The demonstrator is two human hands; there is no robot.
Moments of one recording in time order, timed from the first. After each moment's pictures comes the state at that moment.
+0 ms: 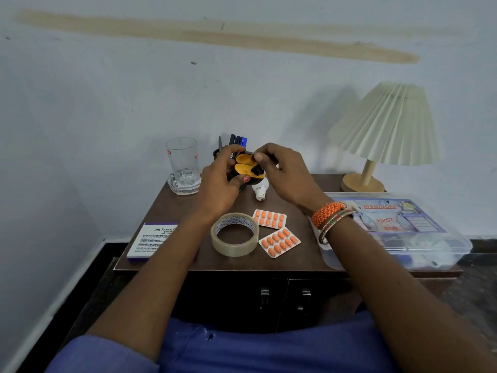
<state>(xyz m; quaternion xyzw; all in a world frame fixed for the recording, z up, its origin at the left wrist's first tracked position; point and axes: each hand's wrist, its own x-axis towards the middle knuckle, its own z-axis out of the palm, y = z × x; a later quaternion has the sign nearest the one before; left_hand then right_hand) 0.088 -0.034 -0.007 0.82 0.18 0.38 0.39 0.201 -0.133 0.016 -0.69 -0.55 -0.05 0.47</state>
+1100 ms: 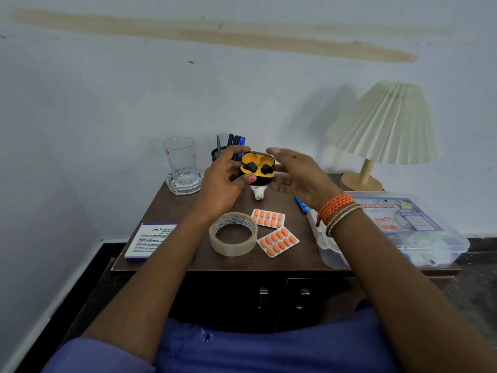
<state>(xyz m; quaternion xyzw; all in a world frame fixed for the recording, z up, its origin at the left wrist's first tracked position) 0.089 -0.040 -0.003 0.80 0.17 0.35 0.46 0.217 -0.141 0.020 -0.66 -0.27 0.30 0.63</state>
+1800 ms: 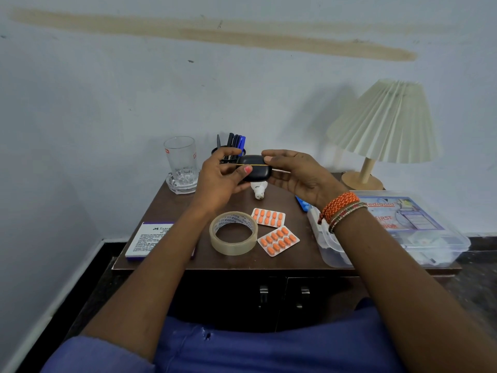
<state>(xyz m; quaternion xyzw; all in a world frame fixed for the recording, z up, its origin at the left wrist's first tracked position) 0.089 -0.041 0.001 0.69 0.19 0.36 0.60 0.223 -0.143 0.019 -0.57 -0.29 0.37 0.68</state>
